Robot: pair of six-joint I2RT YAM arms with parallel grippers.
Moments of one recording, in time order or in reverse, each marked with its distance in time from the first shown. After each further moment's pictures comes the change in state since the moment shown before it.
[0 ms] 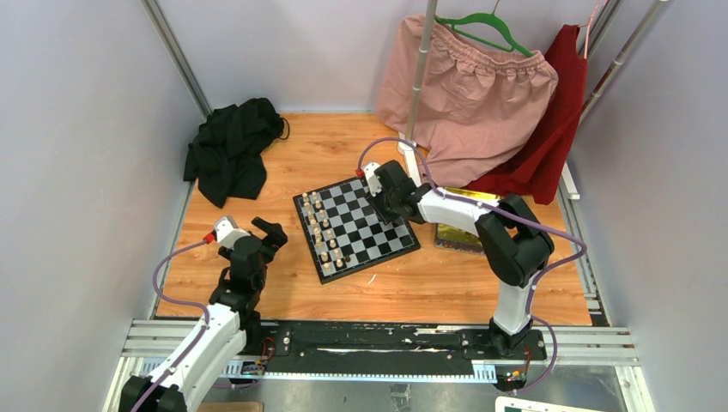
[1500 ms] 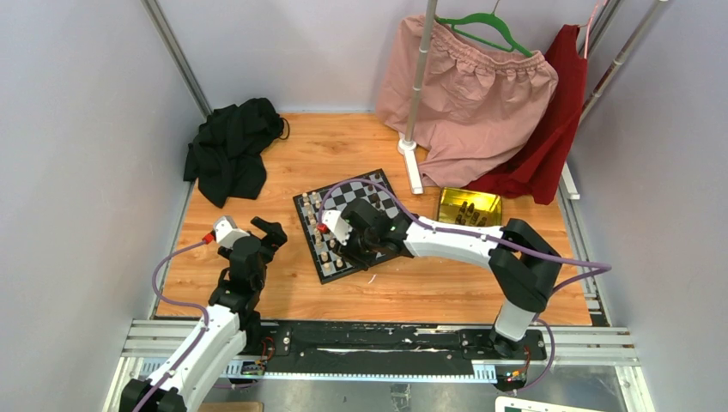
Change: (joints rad) left arm 0.000 -0.020 0.000 -0.001 0.000 0.000; right arm 0.334 -0.145 -0.042 -0.148 -0.112 -0.096
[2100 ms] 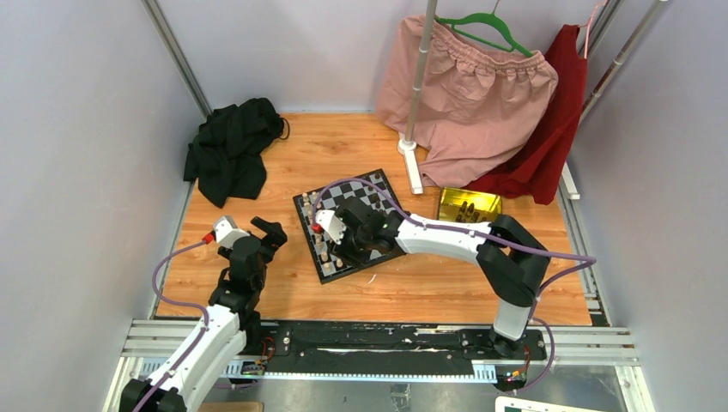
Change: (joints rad) left arm 0.000 0.000 0.000 0.000 0.000 0.000; right arm 0.000 0.074 0.053 0.000 -0.025 -0.026
